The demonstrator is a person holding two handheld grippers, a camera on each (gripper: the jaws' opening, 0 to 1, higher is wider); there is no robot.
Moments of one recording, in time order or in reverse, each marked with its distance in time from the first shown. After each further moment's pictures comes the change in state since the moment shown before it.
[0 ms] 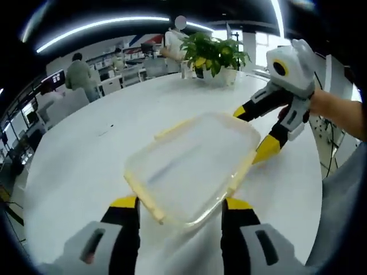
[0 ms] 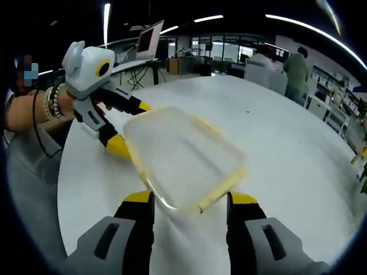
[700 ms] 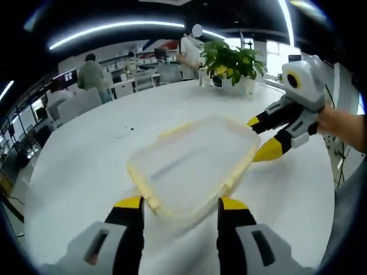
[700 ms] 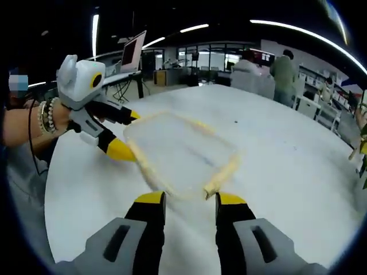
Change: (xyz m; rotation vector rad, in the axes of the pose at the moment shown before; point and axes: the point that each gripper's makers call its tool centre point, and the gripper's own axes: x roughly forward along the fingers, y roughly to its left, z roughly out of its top) left arm 0.016 0.046 0.010 -0.046 -0.058 0.072; right arm 0.024 -0.028 0.022 0.059 -0.076 -0.076
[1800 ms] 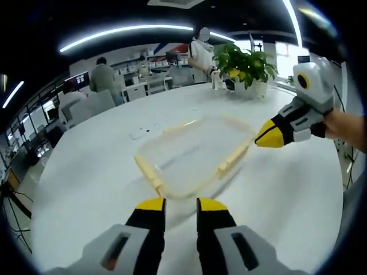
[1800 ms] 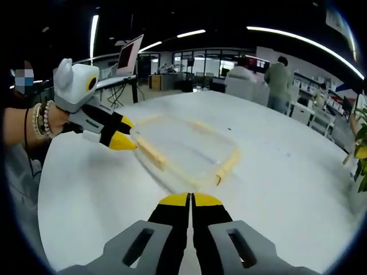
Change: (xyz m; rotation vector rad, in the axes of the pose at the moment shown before) left arm -0.005 0.015 0.001 -0.010 -0.023 0.088; right arm 0.002 -0.006 0.010 -0.023 -0.044 -0.048
